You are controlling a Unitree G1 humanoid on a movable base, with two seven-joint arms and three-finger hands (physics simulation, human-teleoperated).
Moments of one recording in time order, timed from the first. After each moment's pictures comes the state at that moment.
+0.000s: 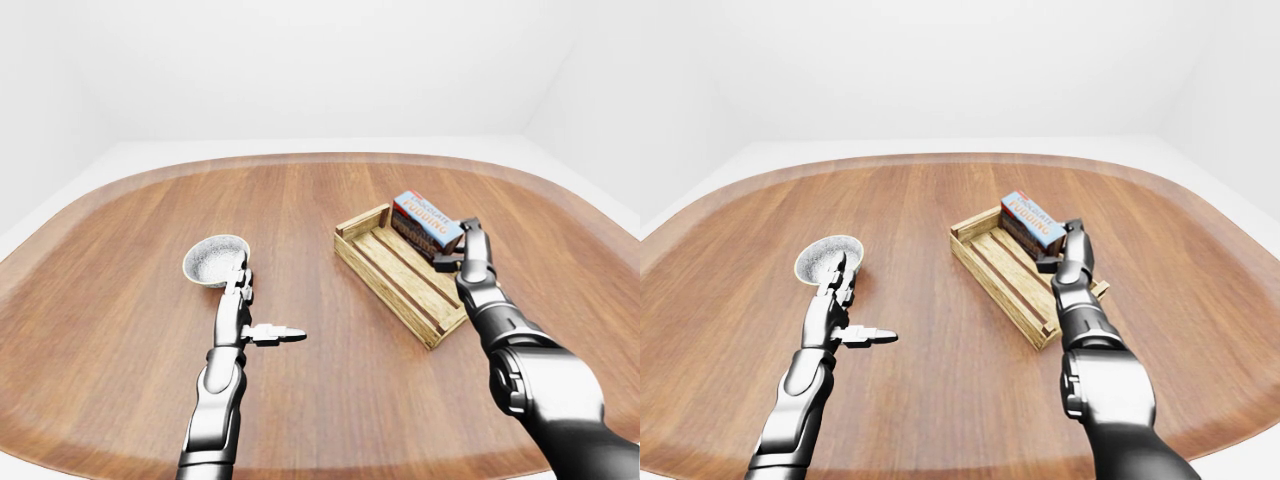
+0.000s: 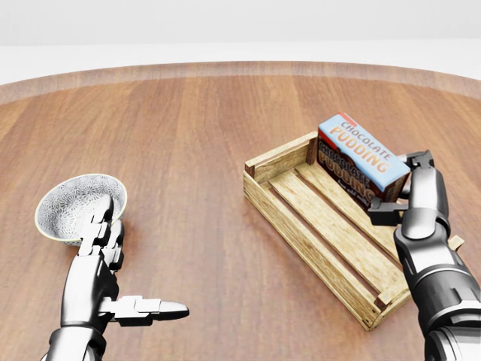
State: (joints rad) left arm -0.01 0.02 0.04 0.03 -0.02 -0.02 -0.04; right arm -0.87 -0.36 -0.16 1.32 -0.25 -0.09 -0.34
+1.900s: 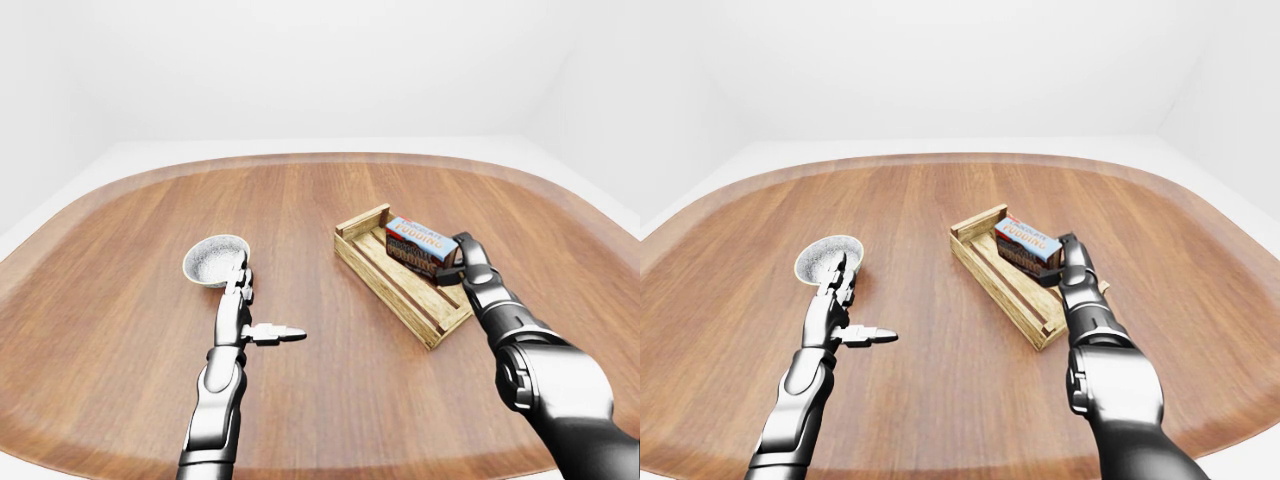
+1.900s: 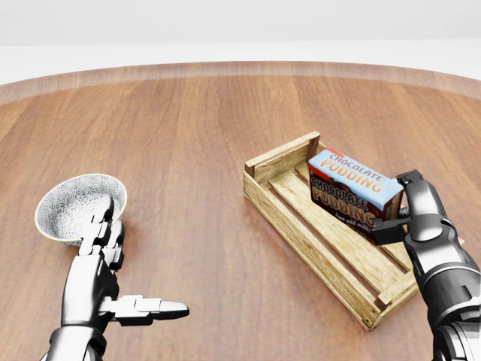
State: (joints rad) left arm -0.01 0.02 0.04 0.04 -0.02 -0.02 -0.04; right arm -0.89 -0.39 -0.17 1.36 -0.38 0.04 -0.14
